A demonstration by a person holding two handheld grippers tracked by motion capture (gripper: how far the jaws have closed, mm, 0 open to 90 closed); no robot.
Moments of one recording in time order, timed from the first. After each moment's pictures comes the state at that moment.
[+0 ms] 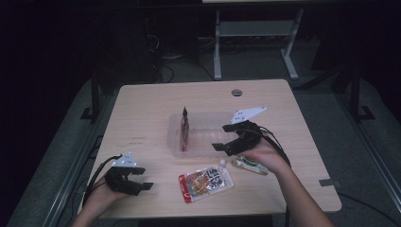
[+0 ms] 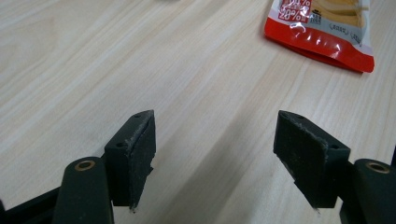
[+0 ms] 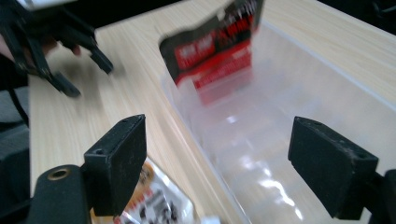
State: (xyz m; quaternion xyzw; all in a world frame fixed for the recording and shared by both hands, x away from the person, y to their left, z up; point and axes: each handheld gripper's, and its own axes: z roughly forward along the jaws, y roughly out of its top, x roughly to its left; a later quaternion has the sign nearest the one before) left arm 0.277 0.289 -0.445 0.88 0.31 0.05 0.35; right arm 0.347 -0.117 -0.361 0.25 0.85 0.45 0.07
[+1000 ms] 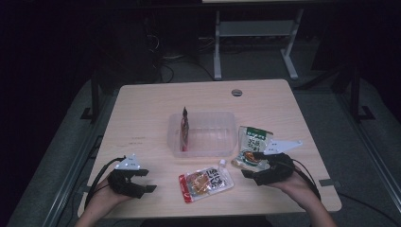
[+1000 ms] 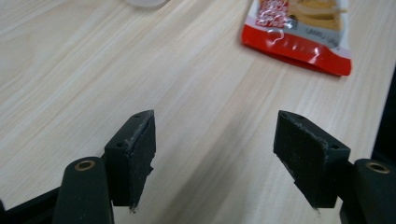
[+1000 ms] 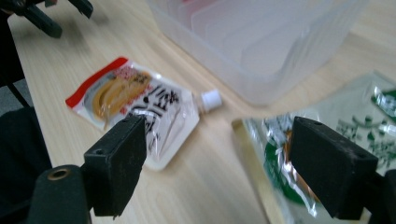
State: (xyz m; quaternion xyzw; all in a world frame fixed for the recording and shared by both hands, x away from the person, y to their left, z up) left arm 0.268 0.275 -0.439 0.89 0.29 0.04 0.35; right arm 0.276 -0.195 -0.413 0.33 0.84 0.43 0.08
